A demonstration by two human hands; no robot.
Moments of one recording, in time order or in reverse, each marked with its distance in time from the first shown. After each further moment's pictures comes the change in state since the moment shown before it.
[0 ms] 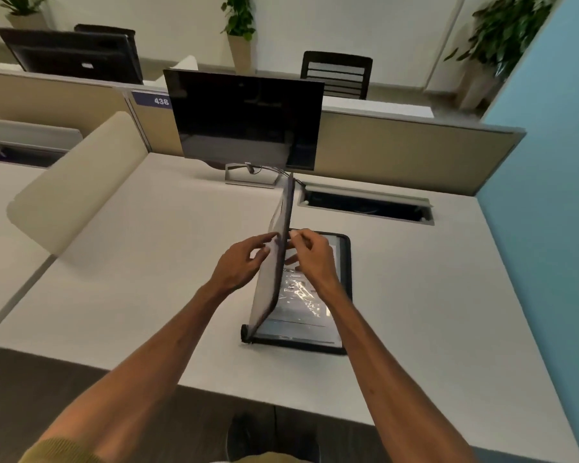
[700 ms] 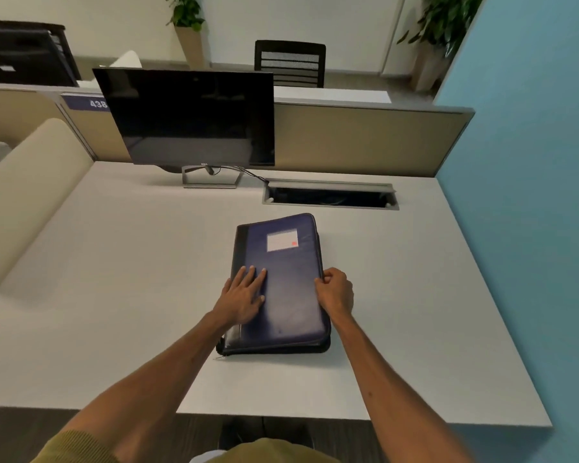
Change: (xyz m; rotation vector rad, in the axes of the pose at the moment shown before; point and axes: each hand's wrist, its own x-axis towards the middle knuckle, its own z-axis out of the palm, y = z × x) left_hand 0.006 -0.010 0.099 0.510 -0.531 -0.130; right_hand -0.016 0.100 -0.077 -0.344 0.224 0.455
